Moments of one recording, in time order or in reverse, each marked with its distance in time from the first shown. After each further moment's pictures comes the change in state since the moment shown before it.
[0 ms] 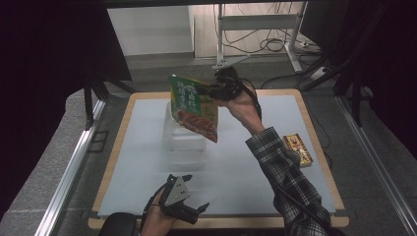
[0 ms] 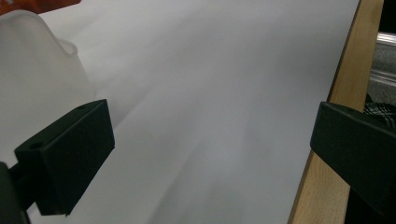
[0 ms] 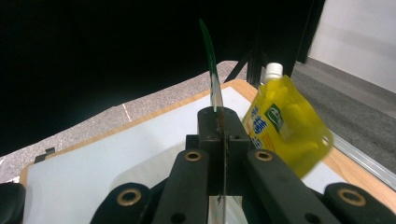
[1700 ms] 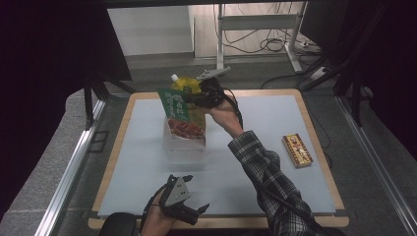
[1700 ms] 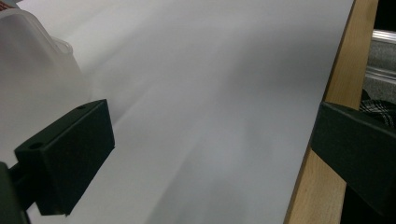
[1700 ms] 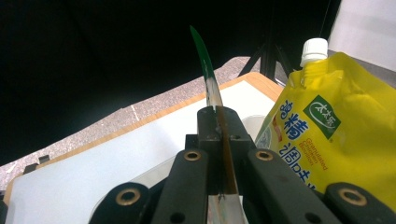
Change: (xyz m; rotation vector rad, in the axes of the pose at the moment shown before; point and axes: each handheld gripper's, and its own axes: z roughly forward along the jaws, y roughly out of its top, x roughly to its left) left arm -0.001 0.000 0.000 0.009 -0.014 0.007; right arm -0.005 -0.028 0.065 -0.003 0.046 0.049
